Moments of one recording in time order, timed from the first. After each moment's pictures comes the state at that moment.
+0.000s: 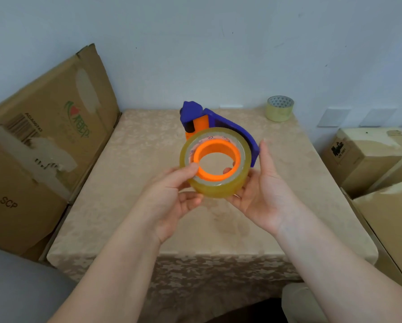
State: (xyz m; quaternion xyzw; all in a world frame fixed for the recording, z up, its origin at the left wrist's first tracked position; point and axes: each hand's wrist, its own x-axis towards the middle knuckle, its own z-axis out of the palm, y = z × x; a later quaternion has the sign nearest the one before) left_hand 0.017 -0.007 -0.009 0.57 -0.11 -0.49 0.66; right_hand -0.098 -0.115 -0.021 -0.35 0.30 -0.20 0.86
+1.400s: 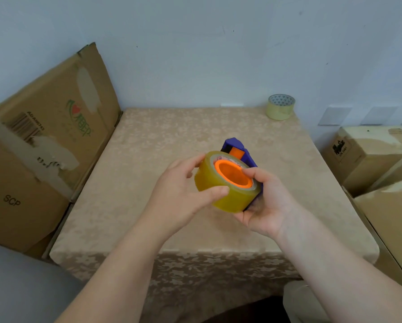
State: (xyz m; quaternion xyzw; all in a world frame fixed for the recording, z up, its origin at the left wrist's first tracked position) left_hand 0.015 -0.004 -0.018 0.76 -0.42 -0.22 0.46; right_hand -0.106 -0.114 -0.035 -0.21 0.39 -0.18 0.88
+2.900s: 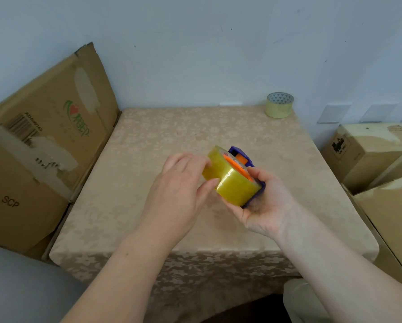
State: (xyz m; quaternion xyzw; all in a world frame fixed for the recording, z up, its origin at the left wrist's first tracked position) left_hand 0.015 -0.003 -0.024 0.78 -0.56 0.03 0.27; right_hand -0.106 -0.112 -0.031 -0.10 0.40 -0.17 0.90
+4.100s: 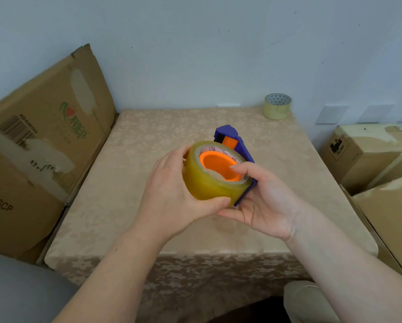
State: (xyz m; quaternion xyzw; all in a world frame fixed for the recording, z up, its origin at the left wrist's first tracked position) left_hand 0.012 -0.005 -0.017 0.78 -0.48 -0.07 0.39; right_hand -0.113 -0.117 -0.022 -0.33 0.27 -0.08 0.90
